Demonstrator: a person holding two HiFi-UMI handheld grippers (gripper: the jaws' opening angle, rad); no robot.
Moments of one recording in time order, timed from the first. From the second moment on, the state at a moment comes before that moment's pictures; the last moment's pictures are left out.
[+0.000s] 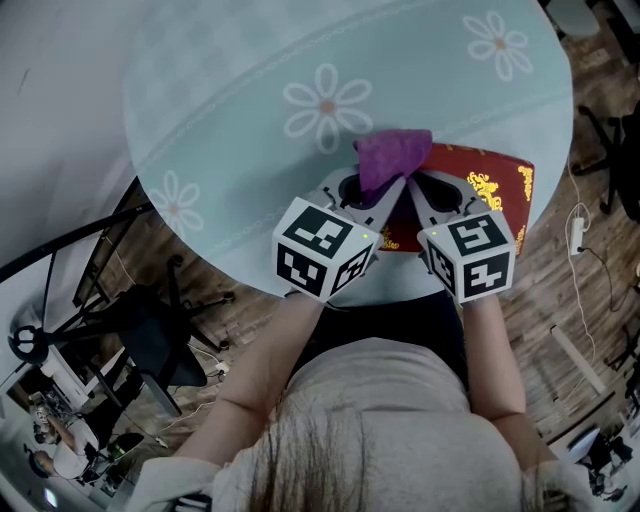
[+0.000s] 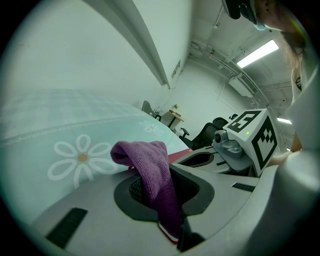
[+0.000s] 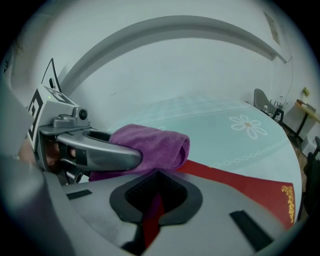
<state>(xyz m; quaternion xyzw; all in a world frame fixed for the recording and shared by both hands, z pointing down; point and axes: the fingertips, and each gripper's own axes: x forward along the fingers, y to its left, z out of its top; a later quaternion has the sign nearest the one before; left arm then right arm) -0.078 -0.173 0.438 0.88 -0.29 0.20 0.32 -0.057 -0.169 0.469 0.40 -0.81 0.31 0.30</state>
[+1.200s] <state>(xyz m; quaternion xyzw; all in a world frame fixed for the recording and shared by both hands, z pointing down) -0.070 -0.147 0.392 0.89 -0.31 0.13 0.33 -0.035 -0.144 0.433 0.41 -0.84 0.27 0.24</state>
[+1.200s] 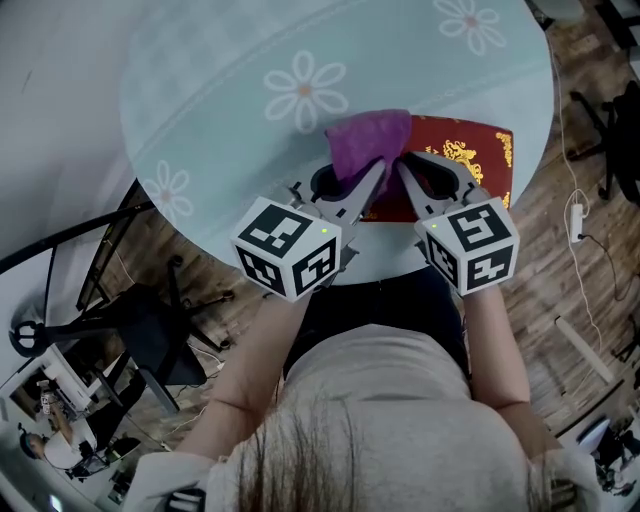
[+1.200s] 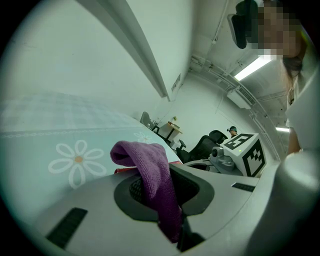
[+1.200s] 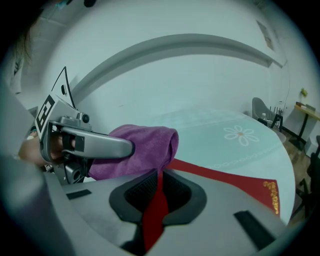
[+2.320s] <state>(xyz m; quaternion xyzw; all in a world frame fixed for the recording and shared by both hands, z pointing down) 0.075 -0.093 0.364 0.90 -0.30 0.11 0.29 0.120 -0.094 0.410 0.44 -0.84 0.24 0.23</state>
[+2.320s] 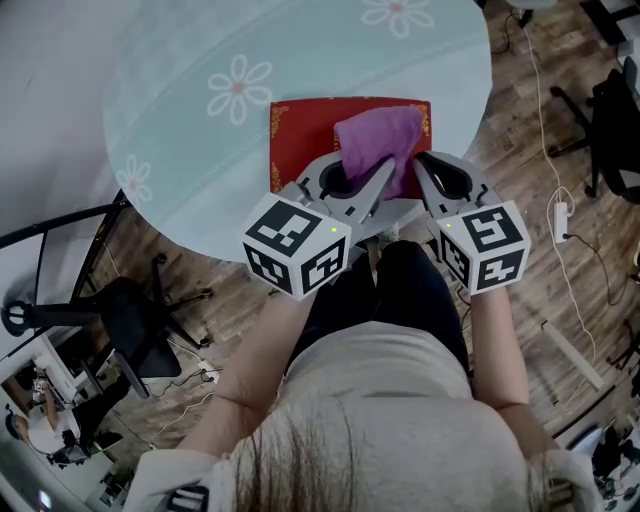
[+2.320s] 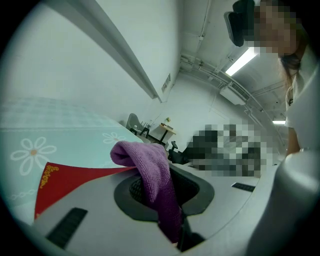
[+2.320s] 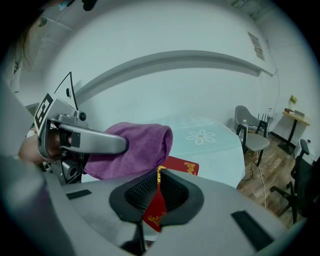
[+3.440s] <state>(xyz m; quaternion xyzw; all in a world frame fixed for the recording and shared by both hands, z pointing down) 0.140 -0.074 0.422 0.87 -0.29 0.15 0.36 0.175 -0.072 0.450 0.41 -0.83 0.27 0.26</state>
